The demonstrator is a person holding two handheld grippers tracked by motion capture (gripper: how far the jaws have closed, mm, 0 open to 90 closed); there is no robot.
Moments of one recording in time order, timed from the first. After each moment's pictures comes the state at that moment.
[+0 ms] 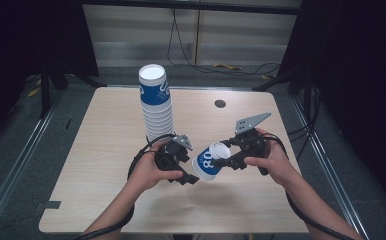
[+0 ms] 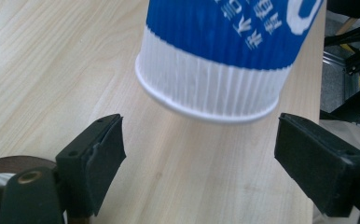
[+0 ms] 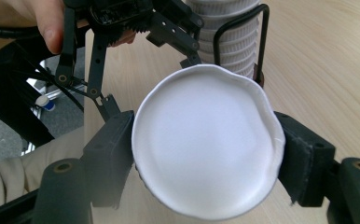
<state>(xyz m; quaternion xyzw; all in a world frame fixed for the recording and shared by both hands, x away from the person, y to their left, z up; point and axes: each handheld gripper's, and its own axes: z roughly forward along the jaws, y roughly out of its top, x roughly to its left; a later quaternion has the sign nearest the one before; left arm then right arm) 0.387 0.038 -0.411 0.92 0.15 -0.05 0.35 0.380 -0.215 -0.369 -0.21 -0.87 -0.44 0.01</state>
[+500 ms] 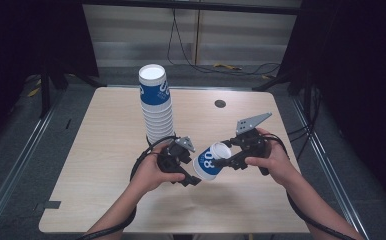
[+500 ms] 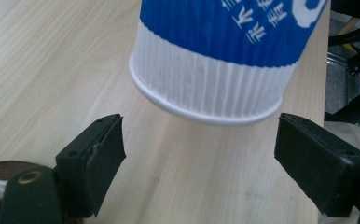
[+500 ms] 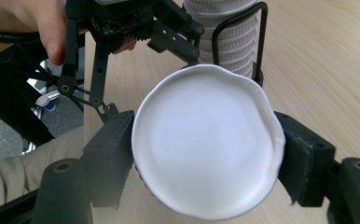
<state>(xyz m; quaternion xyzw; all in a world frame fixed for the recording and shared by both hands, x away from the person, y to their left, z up) 0.385 0.030 -0.417 0.92 0.15 -0.05 0.36 0.381 -0.217 -0.370 -0.21 -0.87 -0.44 0.02</state>
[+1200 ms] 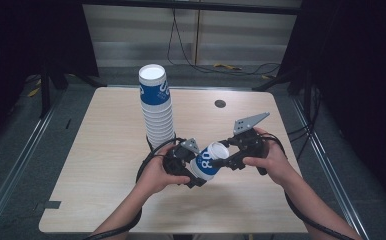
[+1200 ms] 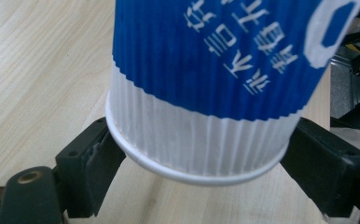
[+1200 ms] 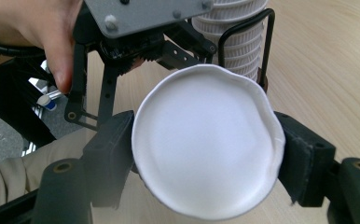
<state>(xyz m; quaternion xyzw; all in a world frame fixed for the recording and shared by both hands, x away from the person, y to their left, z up) 0.382 0.017 -0.422 0.92 0.14 -0.04 0.37 0.380 -0.210 -0.368 -0.21 -0.87 -0.45 0.01</state>
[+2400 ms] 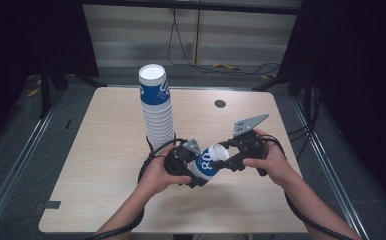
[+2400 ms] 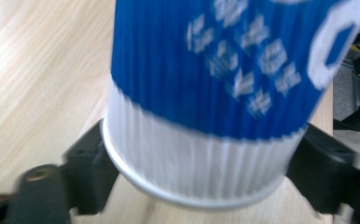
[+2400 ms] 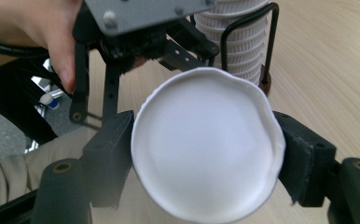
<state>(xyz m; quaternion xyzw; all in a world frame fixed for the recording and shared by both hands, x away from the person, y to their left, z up) 0.381 0.017 -0.423 0.91 0.13 -0.05 0.38 0.379 -0.212 -0.373 -0.20 -0.87 -0.44 0.02</state>
